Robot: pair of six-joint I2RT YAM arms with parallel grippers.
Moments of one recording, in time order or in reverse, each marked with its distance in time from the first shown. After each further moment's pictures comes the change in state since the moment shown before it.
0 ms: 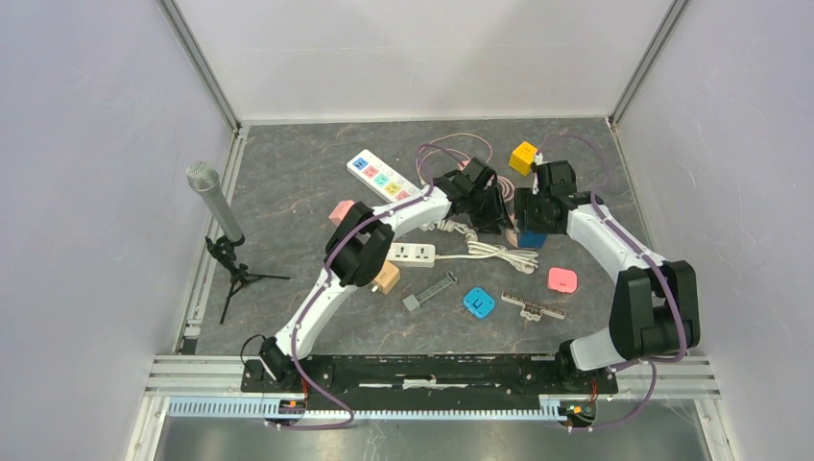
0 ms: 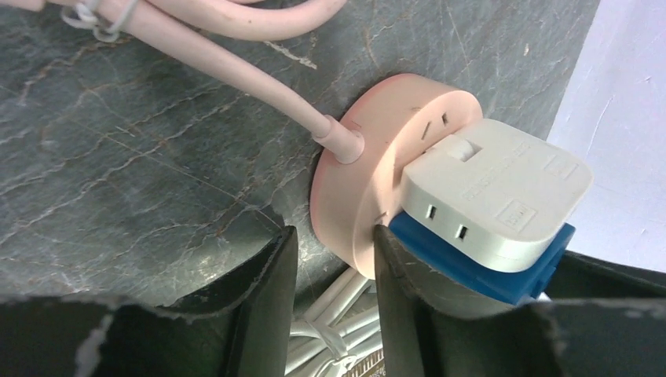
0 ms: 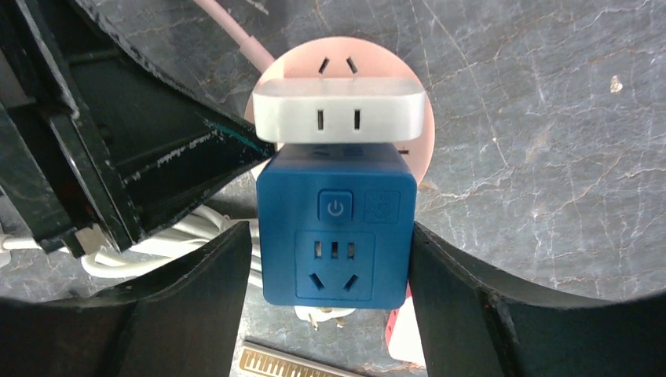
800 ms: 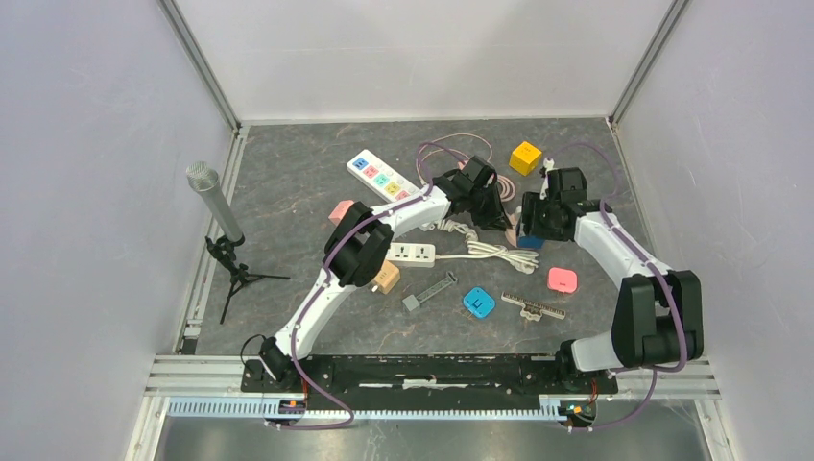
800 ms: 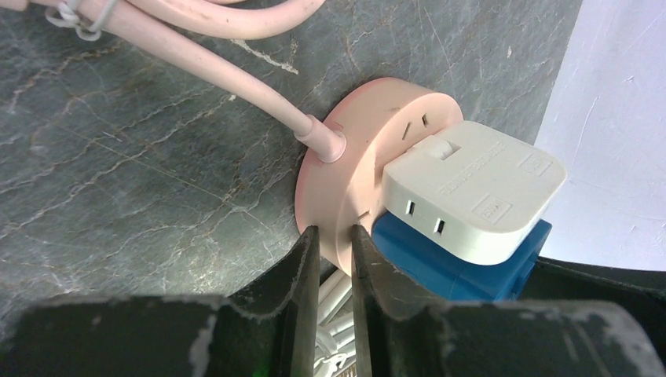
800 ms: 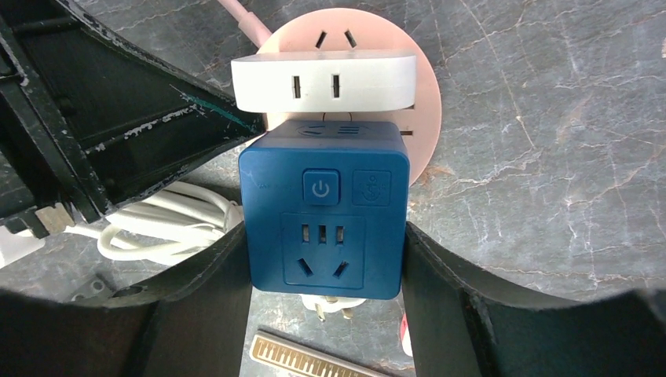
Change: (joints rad) left arm 0.000 -0.008 -0.010 0.020 -0.003 0.000; right arm -0.048 -0.045 -0.066 0.041 -0.102 0.042
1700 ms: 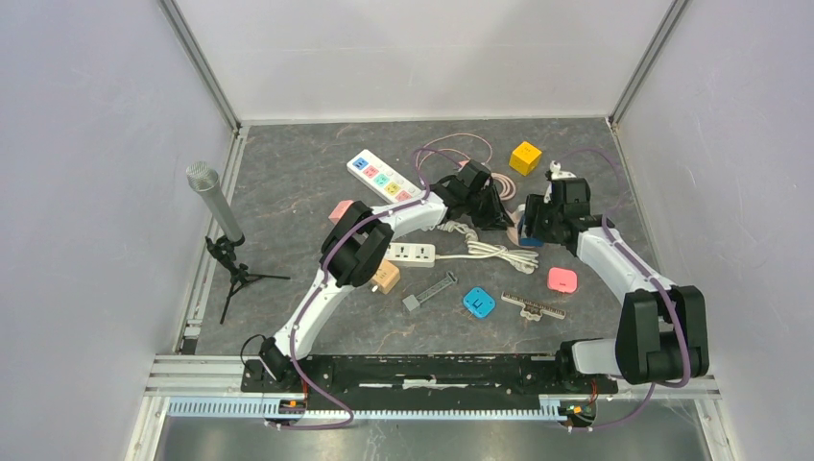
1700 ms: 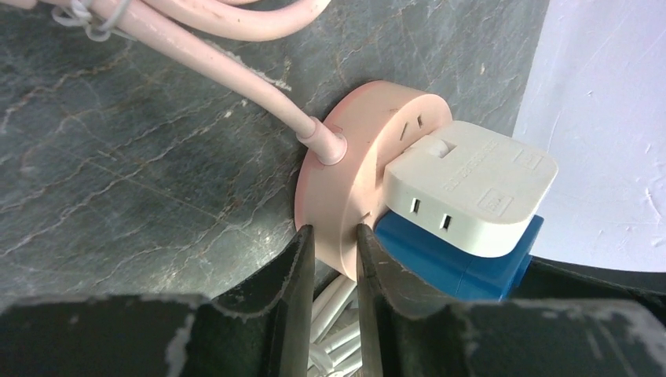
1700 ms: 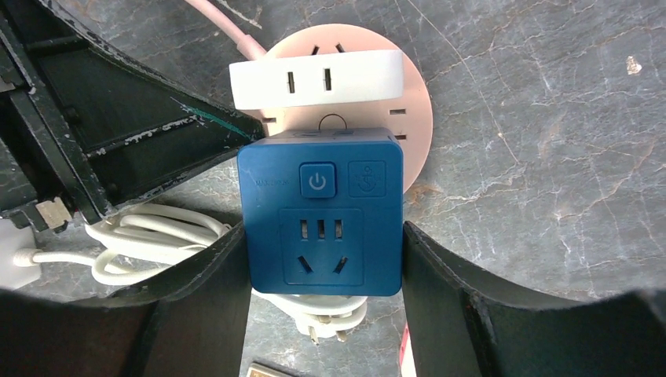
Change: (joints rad) left arm 0.003 -0.035 -0.133 0.201 0.001 -0.068; right arm -0.027 -0.080 -0.122 0.164 0.001 0.029
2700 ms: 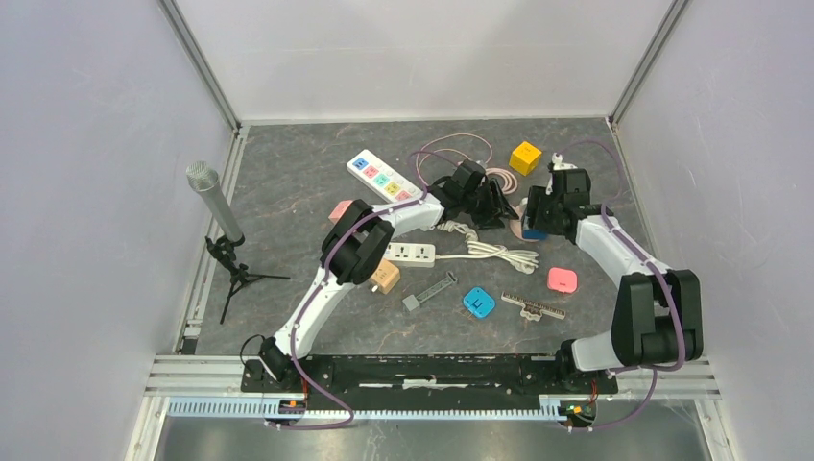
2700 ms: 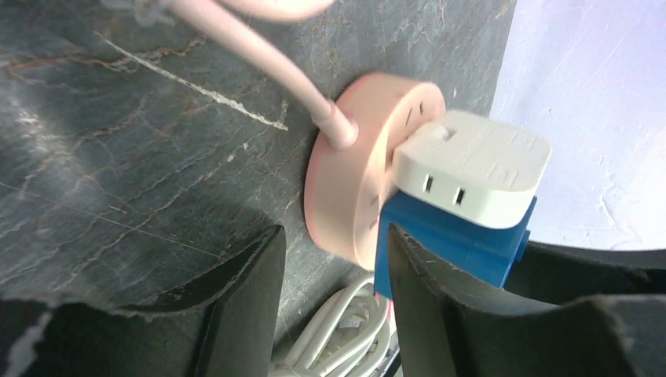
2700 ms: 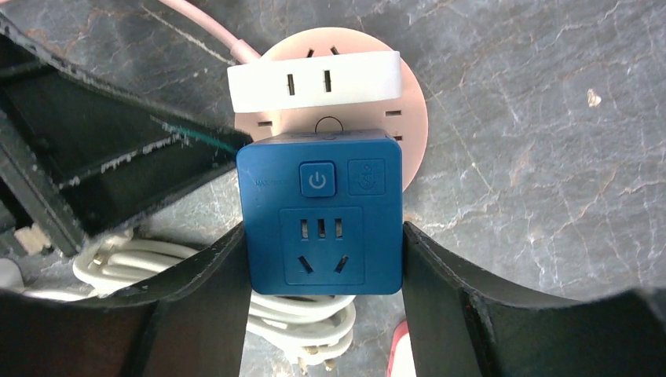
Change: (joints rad) left arm 0.028 0.022 -0.021 0.121 0.045 -0.056; right arm -0.011 0.097 0.088 -0.004 0.058 -0.027
